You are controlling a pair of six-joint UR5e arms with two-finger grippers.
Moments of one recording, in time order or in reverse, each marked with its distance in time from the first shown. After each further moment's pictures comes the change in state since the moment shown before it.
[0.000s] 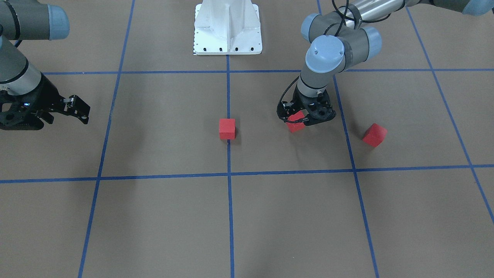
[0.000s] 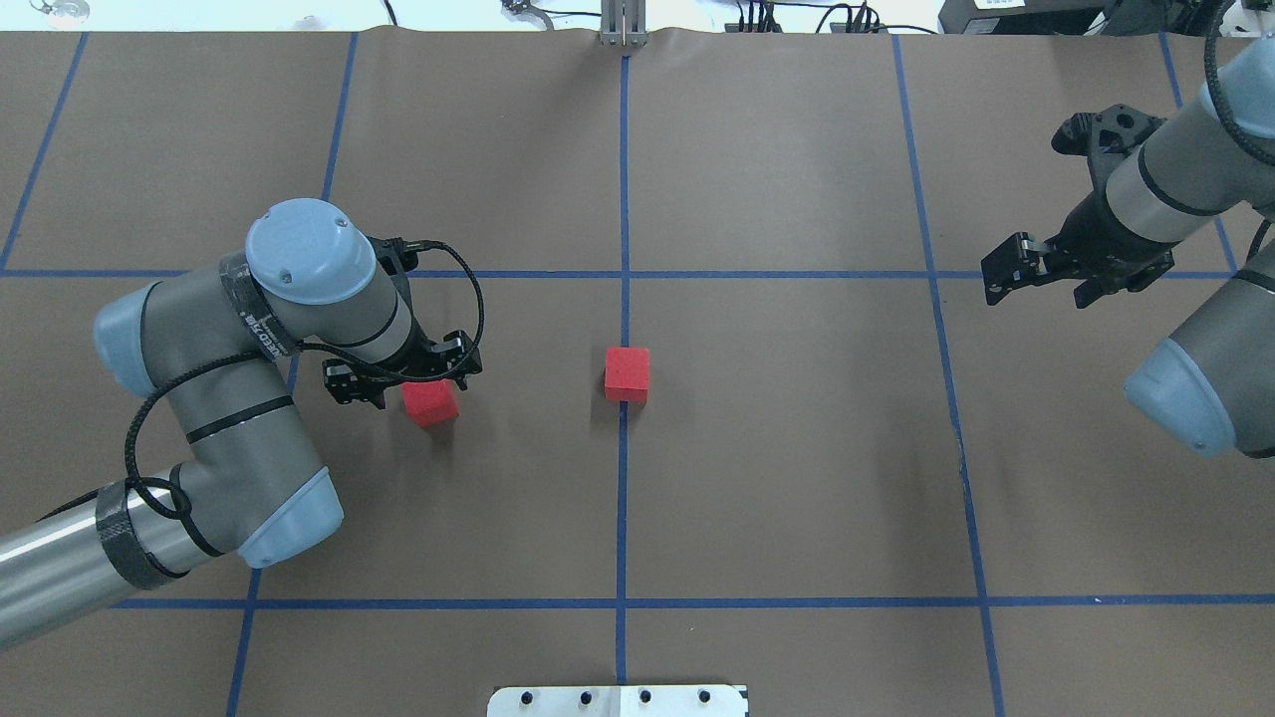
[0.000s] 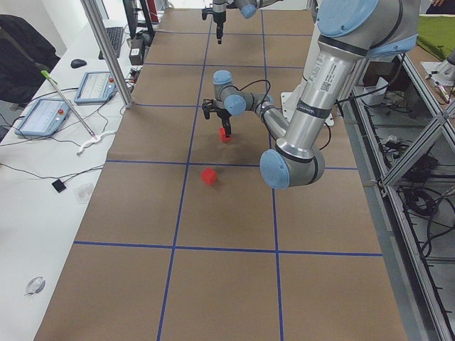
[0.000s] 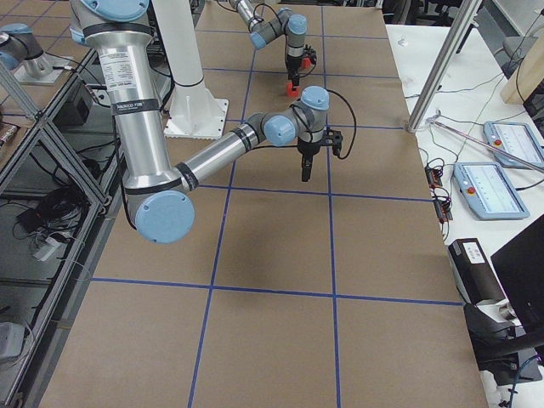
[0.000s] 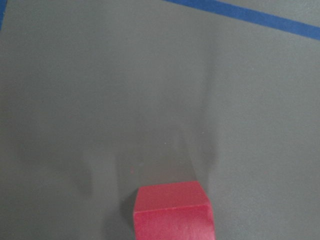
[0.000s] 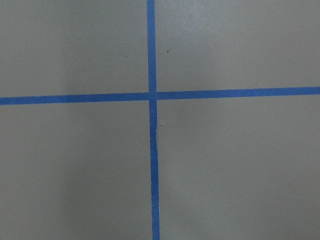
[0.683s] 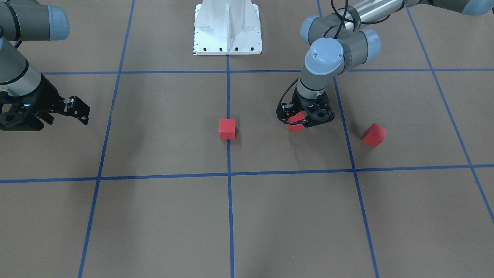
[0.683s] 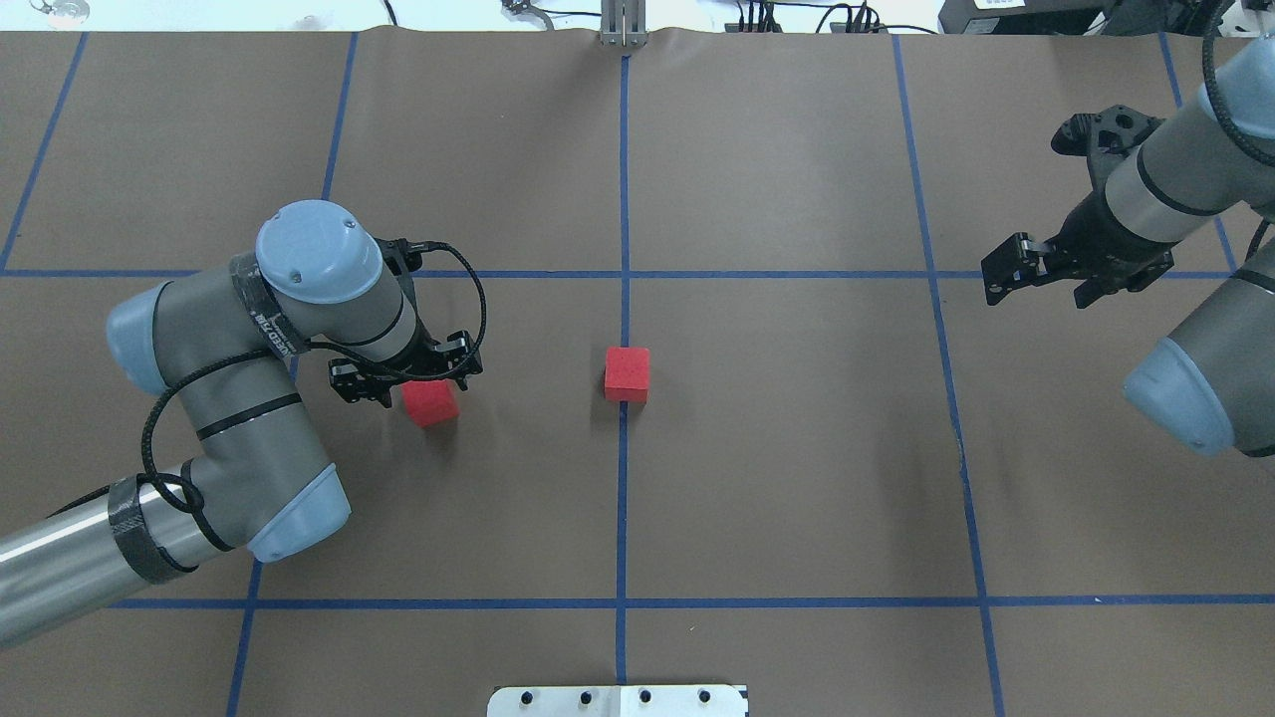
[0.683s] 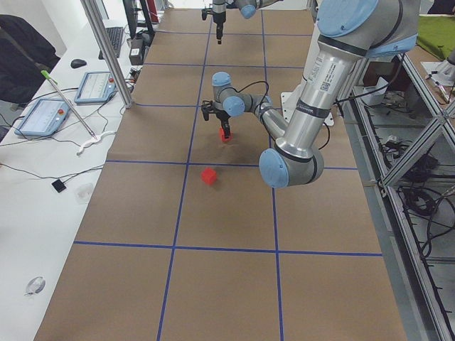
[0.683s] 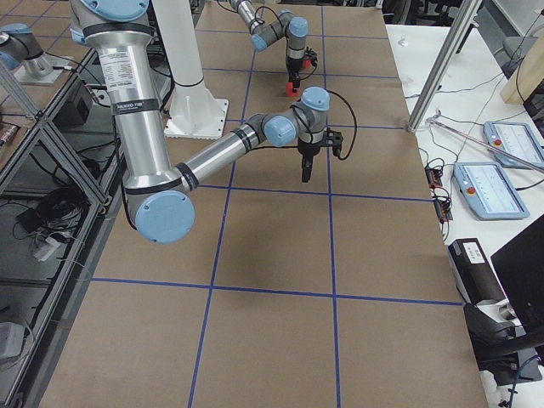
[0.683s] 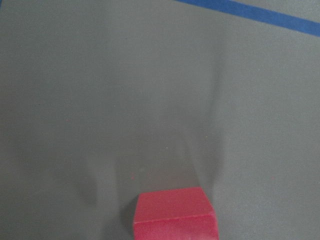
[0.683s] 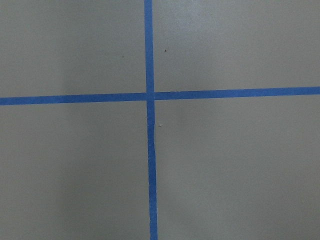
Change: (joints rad) left arm 0.000 -0.010 0.032 -0.015 0.000 0.001; right arm 0.000 0.001 -0.004 0.000 0.000 -0.002
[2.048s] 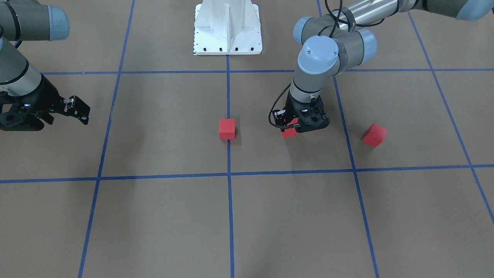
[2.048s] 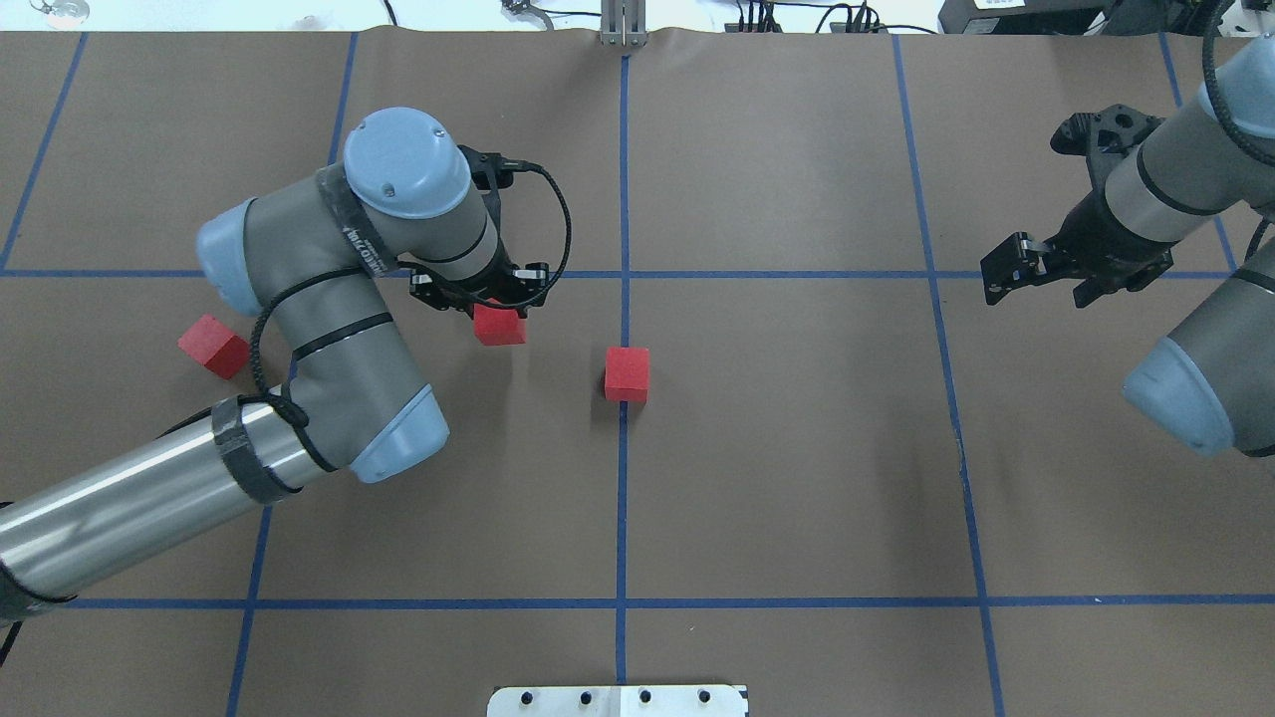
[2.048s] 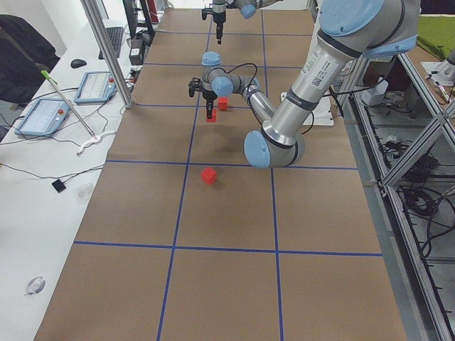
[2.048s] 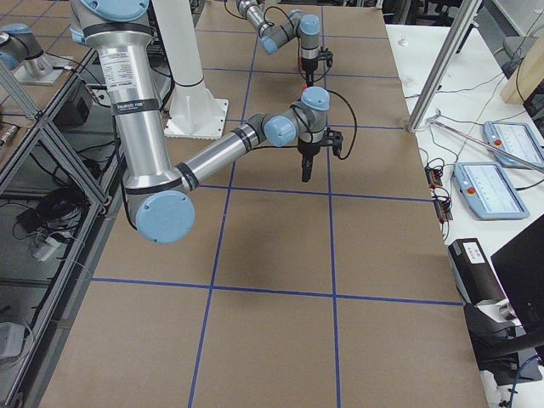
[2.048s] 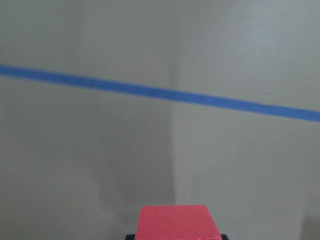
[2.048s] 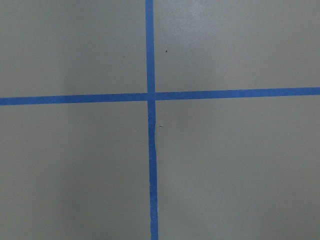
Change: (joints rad) left arm -0.046 -0.279 0.197 0.011 0.066 0.273; right arm 0.000 0.001 0.002 0.000 0.000 -0.001
